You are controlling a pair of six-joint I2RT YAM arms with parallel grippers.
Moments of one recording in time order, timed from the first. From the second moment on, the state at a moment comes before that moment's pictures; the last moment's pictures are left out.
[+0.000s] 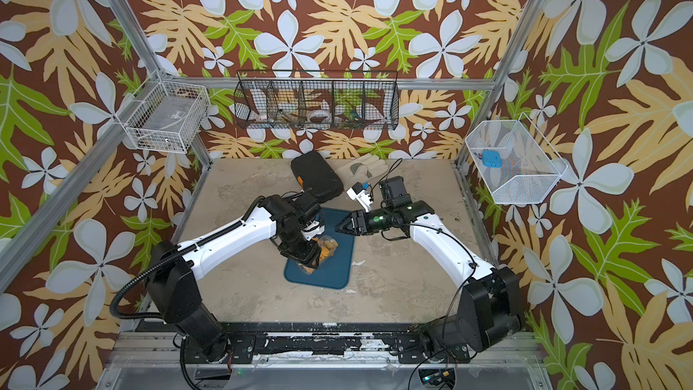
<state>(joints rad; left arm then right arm) -0.74 1.70 1.46 -1.26 0.24 -0.26 0.37 1.44 1.14 -0.58 -0.96 0.27</state>
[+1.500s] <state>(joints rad) -0.77 1.67 1.33 -1.32 0.18 -0.30 0.37 1.41 1.09 -0.53 -0.98 0.29</state>
